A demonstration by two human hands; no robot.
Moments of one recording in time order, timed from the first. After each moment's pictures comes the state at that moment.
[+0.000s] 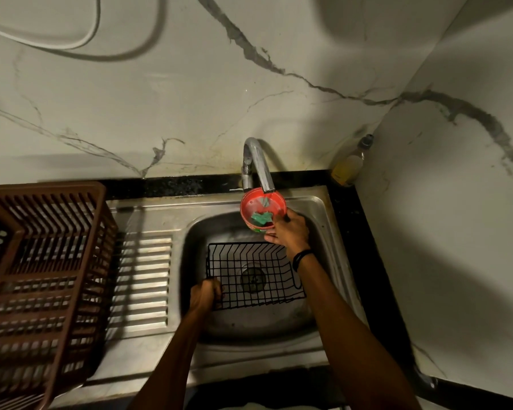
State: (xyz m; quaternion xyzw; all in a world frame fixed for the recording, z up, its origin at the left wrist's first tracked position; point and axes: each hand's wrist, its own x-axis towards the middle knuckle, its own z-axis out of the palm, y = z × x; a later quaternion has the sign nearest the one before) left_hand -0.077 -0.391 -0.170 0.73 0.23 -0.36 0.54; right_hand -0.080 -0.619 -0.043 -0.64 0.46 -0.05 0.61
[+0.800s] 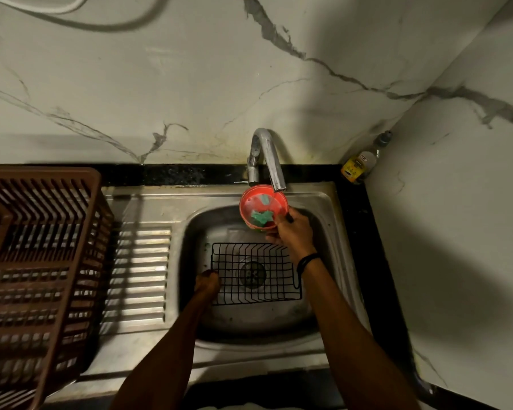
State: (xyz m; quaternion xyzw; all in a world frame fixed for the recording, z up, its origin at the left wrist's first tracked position) left_hand -0.051 -0.406 -0.246 0.78 0.25 -0.38 0.44; right_hand -0.077 -0.614 -0.046 -0.64 0.46 -0.02 0.62
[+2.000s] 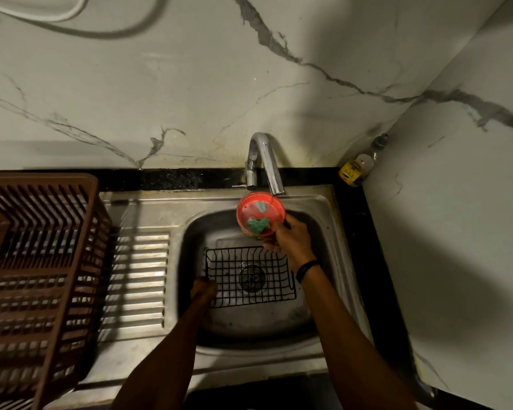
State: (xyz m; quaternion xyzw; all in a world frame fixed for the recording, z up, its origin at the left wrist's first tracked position) left_hand -0.049 -0.399 -0.241 0.82 0.21 -0.39 0.35; right_hand -0.085 -0.610 -0.042 -0.62 0.44 -0.01 0.65
